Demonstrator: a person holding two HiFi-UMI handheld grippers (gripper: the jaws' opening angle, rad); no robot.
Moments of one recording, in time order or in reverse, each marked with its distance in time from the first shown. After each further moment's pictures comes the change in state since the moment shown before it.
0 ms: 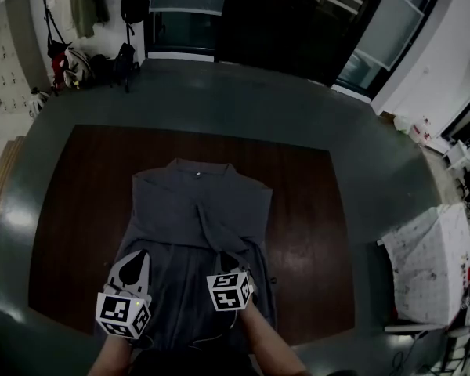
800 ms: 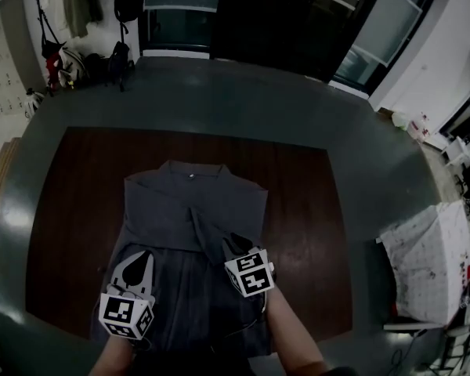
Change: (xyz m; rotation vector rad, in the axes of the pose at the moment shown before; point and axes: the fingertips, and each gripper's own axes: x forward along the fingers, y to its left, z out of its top) left arm 0.030 -0.019 0.000 0.008 0.014 -0.034; right arm 0.004 -0.053 0.051 -0.034 -0.079 0.200
